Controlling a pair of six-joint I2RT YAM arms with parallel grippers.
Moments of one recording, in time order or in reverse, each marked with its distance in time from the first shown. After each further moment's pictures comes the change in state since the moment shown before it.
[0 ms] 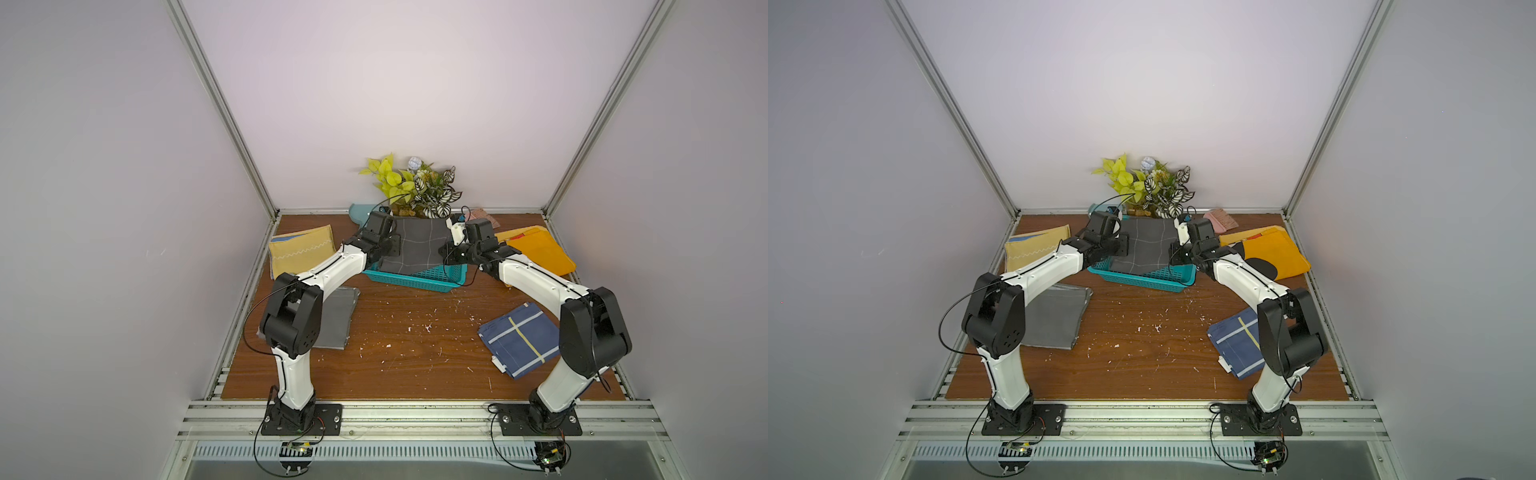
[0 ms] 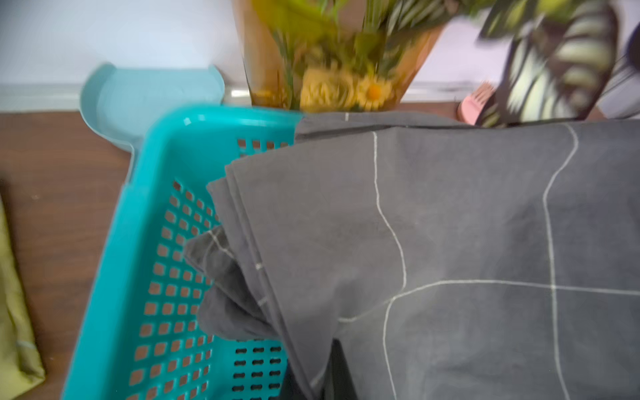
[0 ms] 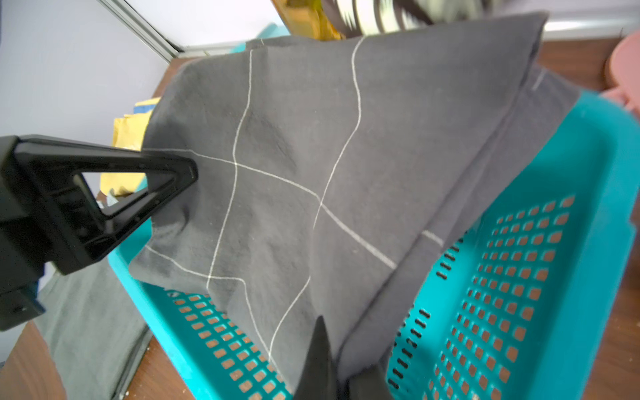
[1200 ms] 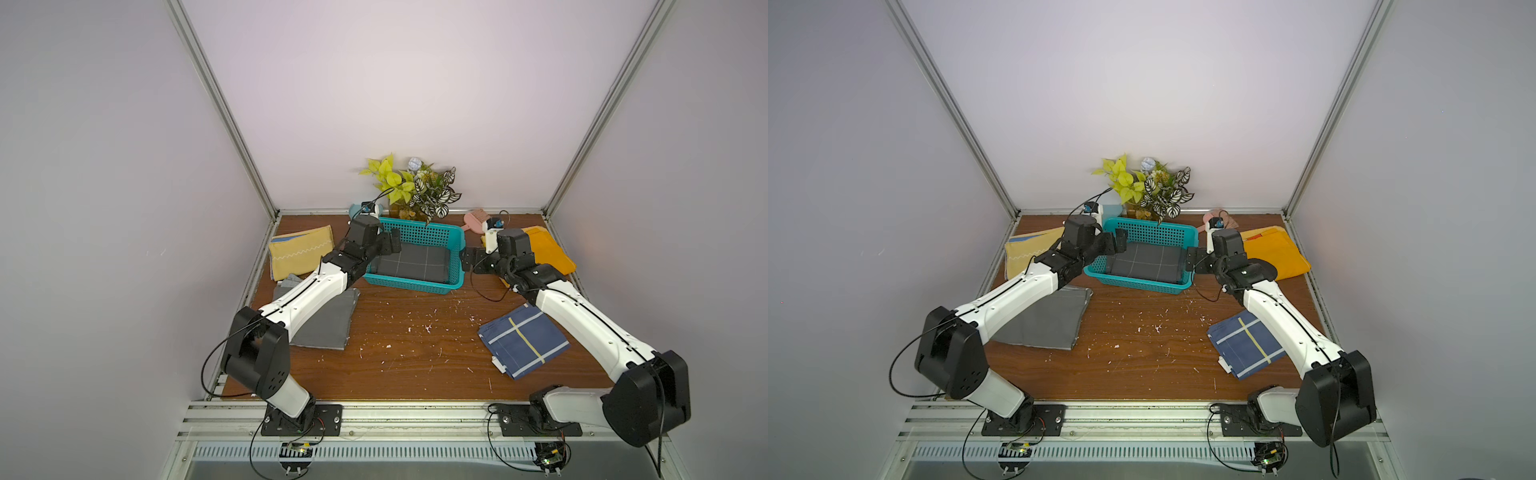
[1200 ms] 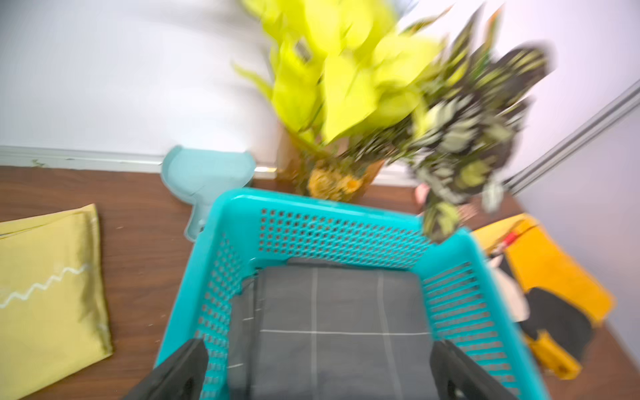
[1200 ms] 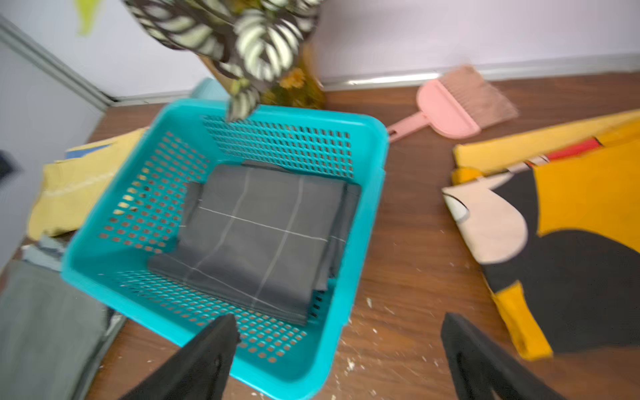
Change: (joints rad) left arm -0.052 -0.334 -0.185 0.143 -0.065 -0.089; right arm -0.065 -0.401 -0.185 -0.210 0.283 0.013
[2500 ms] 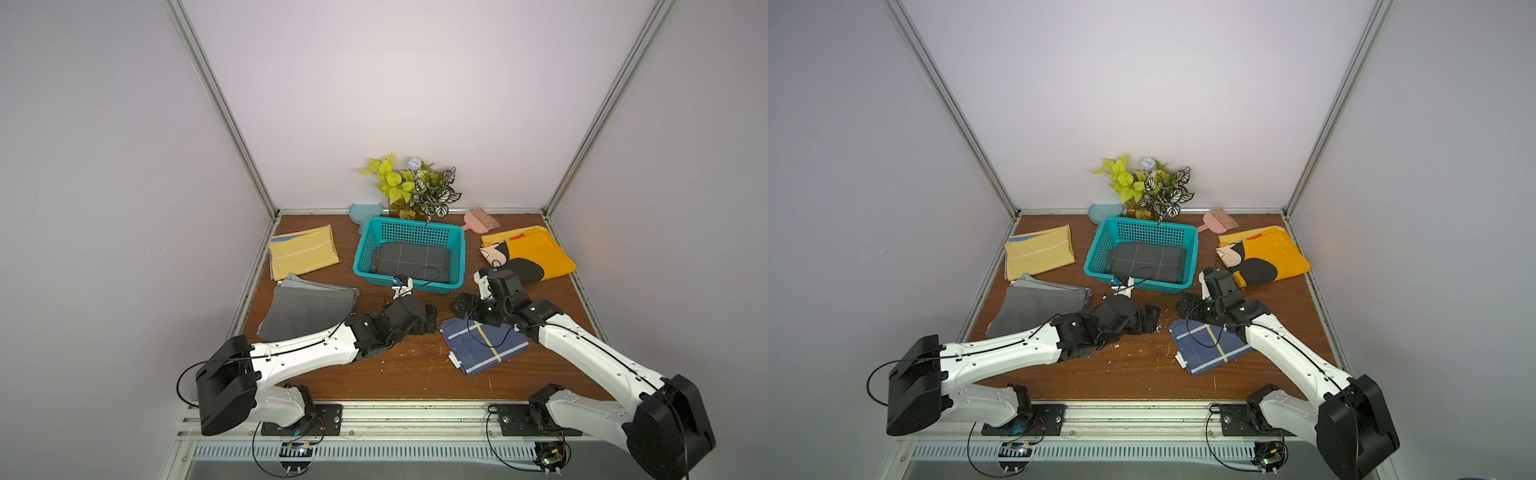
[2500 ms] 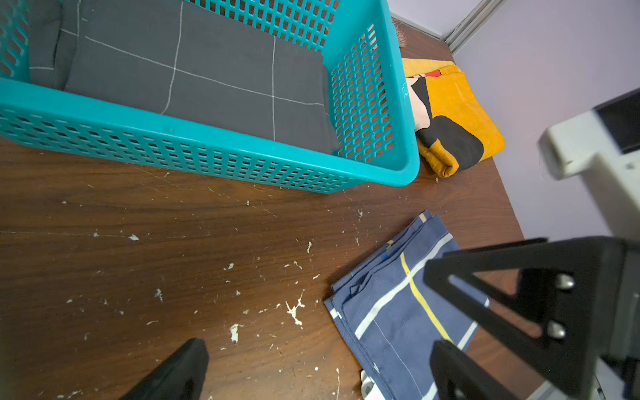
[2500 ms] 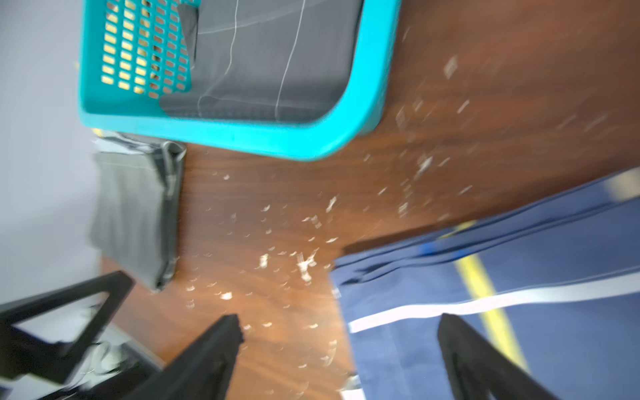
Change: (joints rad) left arm -0.542 -0.216 -0.389 -0.094 -0.201 -0.481; right arm 0.125 -0.184 -0.309 -0.087 -0.226 0.298
